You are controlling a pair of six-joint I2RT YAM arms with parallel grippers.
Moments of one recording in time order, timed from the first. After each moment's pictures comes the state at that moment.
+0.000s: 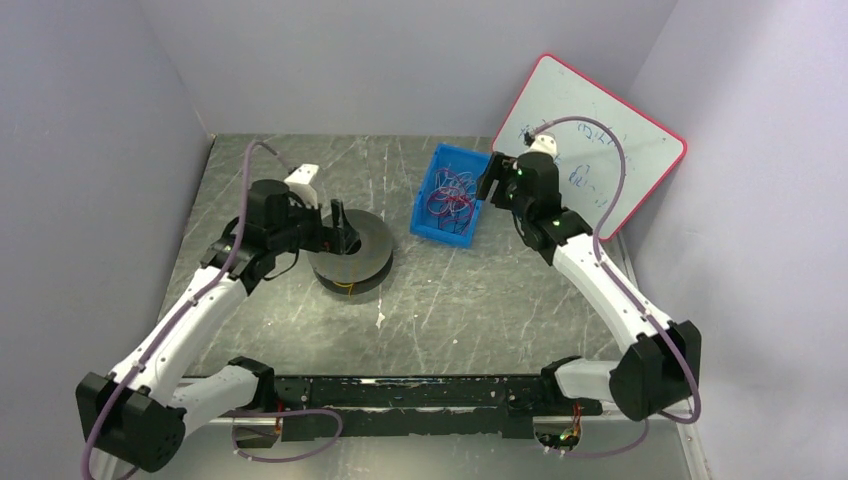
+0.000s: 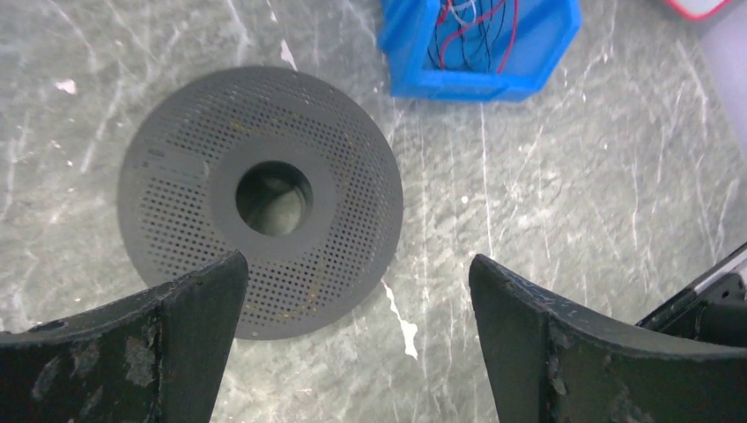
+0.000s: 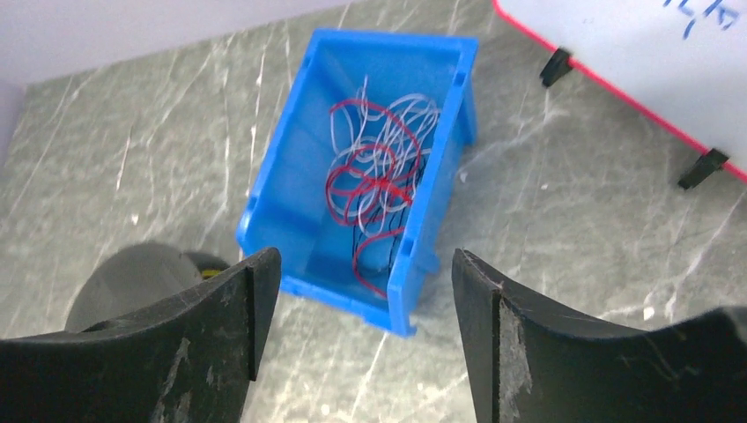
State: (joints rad) left arm -0.35 1.03 0.91 -0.39 0.23 -0.26; right arm 0.37 1.29 1.09 -0.18 0.22 0.41
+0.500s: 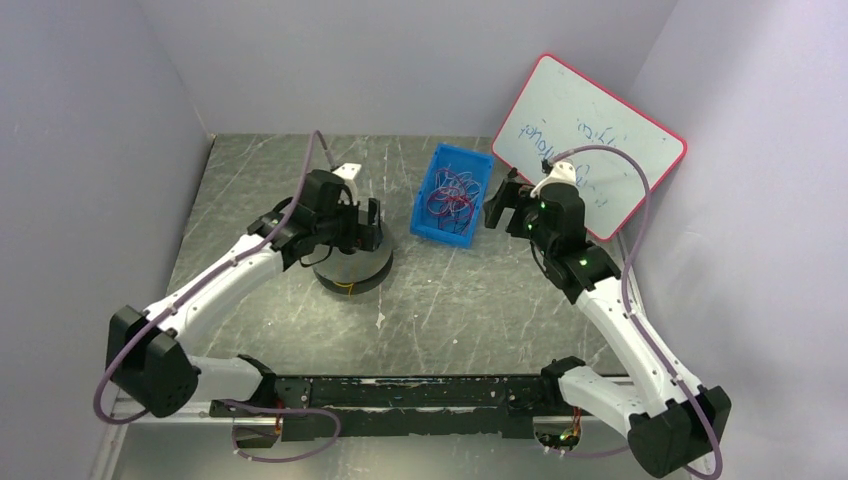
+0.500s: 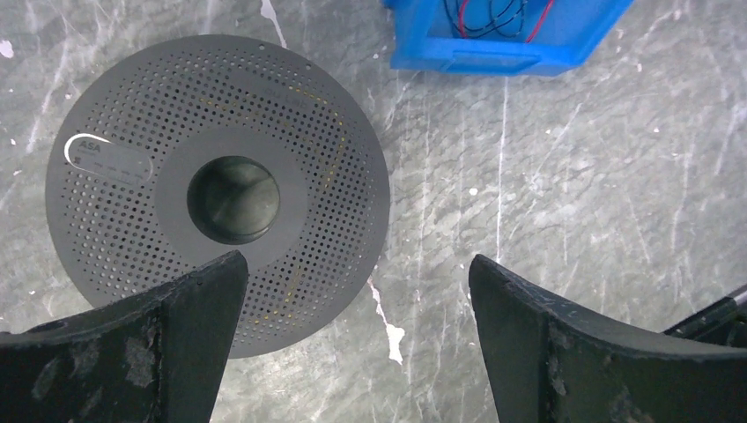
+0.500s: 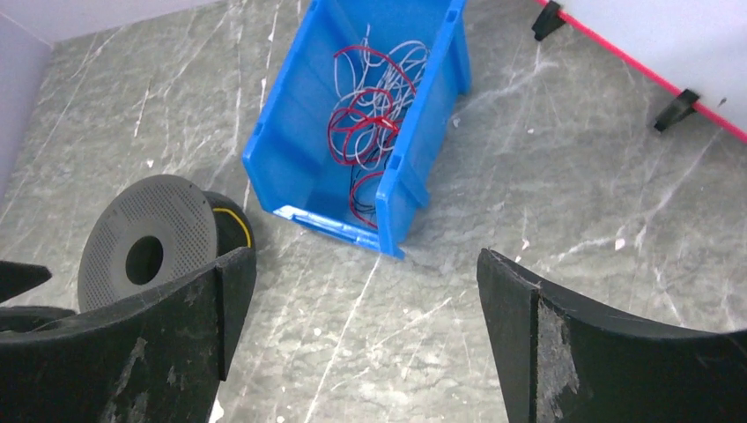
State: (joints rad) left arm -0.56 1.27 1.06 -0.47 0.02 -0.33; right arm 0.37 1.00 0.94 -0.31 0.16 0.39
